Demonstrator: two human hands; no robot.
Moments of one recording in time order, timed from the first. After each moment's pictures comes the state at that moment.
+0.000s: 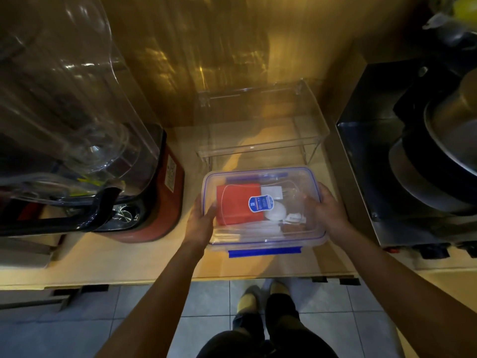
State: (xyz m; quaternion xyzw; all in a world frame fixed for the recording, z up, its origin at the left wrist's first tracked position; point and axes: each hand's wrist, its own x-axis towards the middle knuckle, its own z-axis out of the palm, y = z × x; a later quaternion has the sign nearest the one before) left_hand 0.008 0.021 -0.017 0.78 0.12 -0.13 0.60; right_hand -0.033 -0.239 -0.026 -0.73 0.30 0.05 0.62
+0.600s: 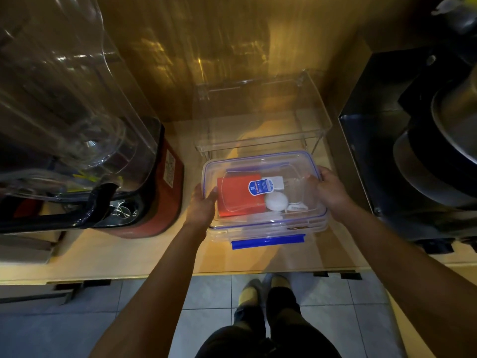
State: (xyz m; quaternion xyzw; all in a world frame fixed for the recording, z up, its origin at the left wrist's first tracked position) left_hand 0.035 0.014 -0.022 0.79 0.16 -0.15 0.57; right_hand -0.005 -0.247 -0.009 -0.75 0.31 0.06 0.58
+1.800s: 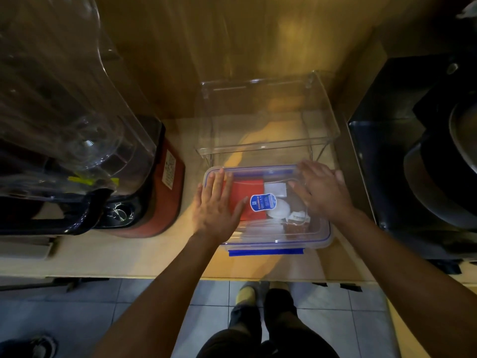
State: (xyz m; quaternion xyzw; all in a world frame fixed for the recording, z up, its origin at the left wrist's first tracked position) left_hand 0.030 -0.006 -0.037 0.99 -0.14 -0.02 0.09; right_hand 0.015 -0.252 -0.014 -0.99 0.02 0.03 0.14
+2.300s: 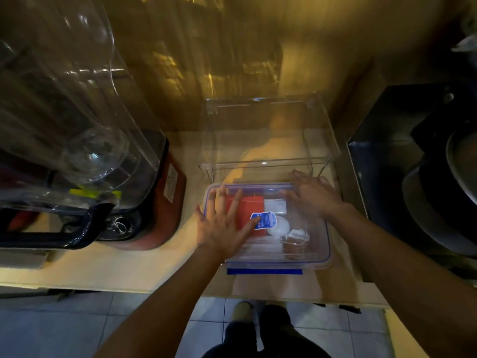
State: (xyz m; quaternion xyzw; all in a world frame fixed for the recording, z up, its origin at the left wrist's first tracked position) left_hand 0.031 -0.017 -0.034 0.99 -0.12 -0.08 0.06; right_hand 0.059 -0.250 -0.003 -0.97 -0.01 0.19 0.12
